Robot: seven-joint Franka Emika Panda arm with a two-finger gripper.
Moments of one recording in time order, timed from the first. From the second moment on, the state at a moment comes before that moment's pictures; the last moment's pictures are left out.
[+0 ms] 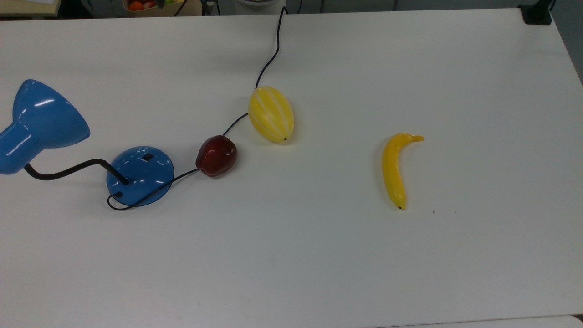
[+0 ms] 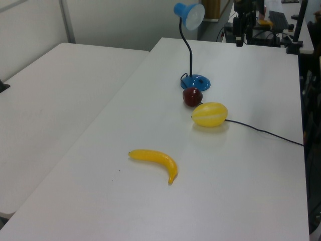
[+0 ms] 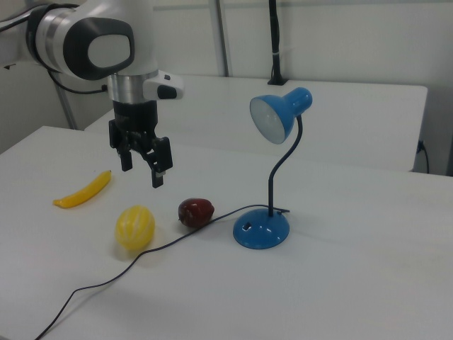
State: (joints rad) arm -0.07 -0.01 -0.06 -1.70 0.05 1.56 0.02
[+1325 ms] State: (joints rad) arm -0.07 0.06 -0.06 -1.66 0.05 1.66 0.08
